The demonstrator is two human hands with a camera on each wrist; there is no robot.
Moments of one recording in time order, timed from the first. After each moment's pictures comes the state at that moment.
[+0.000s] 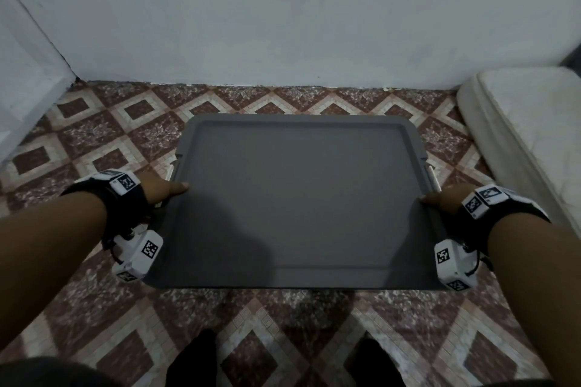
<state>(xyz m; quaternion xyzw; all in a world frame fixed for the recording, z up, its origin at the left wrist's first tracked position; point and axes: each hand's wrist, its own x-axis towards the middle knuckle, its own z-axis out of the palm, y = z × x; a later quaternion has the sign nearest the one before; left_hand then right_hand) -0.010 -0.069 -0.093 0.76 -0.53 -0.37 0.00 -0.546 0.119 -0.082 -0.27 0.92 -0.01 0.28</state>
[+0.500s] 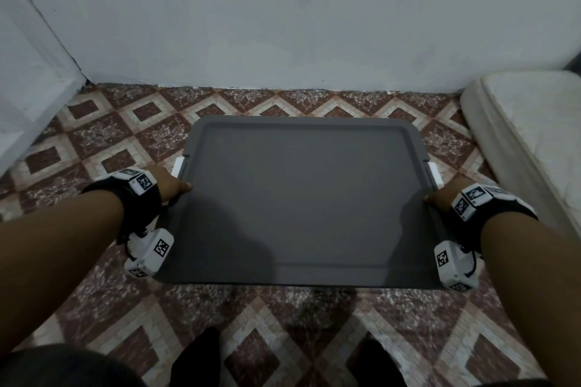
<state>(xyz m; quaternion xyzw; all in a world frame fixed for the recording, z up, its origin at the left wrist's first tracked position) -0.019 -0.070 -0.076 0.76 -0.60 -0.24 -0.06 -0.537 0.111 -0.075 -0.34 0.92 0.05 0.21</state>
